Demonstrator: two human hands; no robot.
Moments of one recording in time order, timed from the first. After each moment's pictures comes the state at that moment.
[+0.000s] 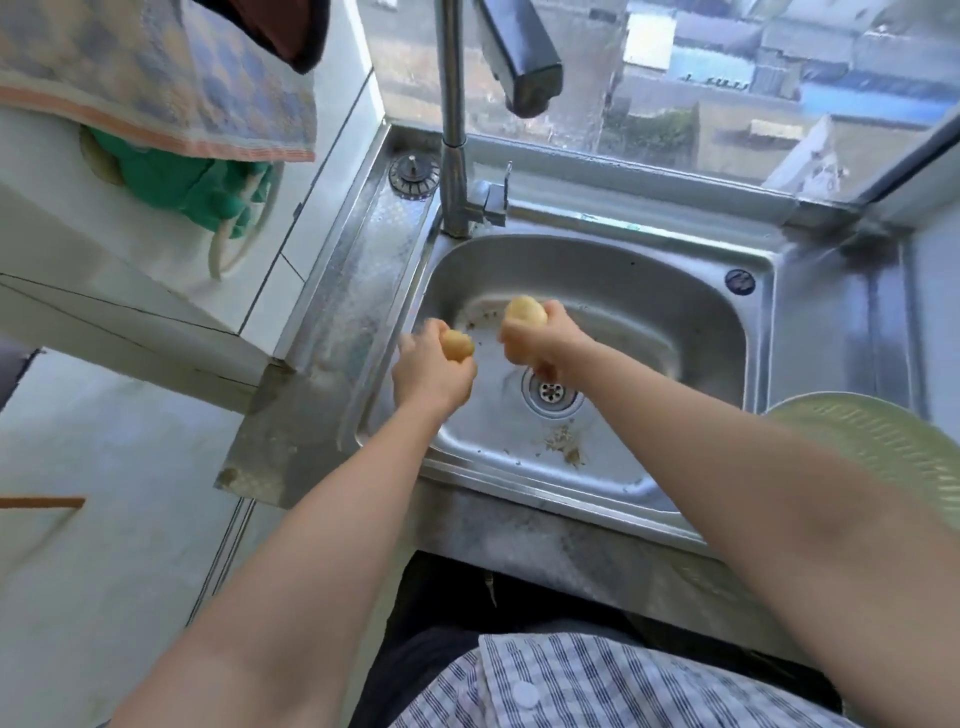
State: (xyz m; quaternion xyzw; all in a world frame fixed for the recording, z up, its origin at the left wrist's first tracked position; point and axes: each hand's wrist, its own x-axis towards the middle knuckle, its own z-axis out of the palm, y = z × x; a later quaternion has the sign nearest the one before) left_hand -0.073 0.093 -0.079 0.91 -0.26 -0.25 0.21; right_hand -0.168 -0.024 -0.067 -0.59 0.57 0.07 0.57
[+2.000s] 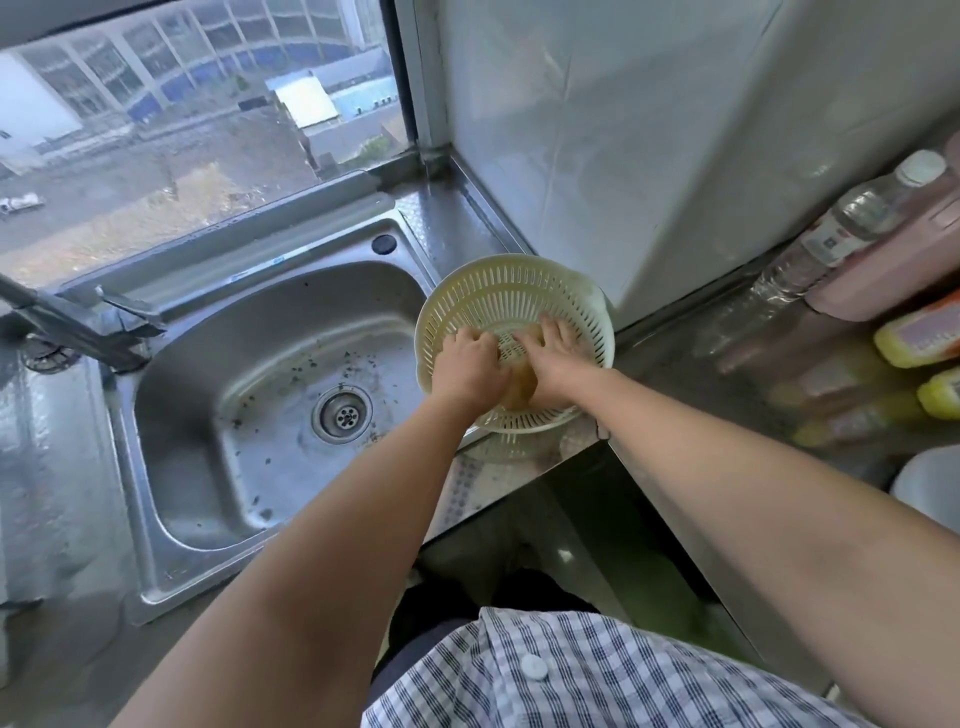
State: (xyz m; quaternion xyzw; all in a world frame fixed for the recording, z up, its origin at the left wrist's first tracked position) left_hand -0.377 0.024 -0.035 0.63 -0.73 -0.26 0.00; right_hand -0.508 0.025 -0.051 -0.68 0.66 0.15 0.27
